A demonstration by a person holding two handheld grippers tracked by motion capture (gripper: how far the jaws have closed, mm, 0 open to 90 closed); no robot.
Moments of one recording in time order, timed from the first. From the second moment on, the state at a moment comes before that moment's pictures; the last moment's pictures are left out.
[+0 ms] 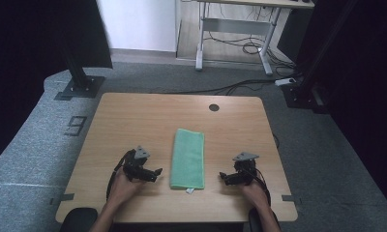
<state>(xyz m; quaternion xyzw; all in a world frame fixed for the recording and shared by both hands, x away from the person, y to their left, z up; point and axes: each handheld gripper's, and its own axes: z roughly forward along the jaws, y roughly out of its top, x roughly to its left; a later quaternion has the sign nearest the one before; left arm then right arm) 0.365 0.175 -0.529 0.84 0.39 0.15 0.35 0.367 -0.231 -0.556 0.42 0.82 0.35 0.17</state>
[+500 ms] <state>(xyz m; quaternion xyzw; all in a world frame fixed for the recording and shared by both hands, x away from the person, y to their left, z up) 0.416 0.129 -0.514 0.84 0.37 0.18 0.35 0.378 -0.189 -0.542 0.40 0.82 0.38 0.16</state>
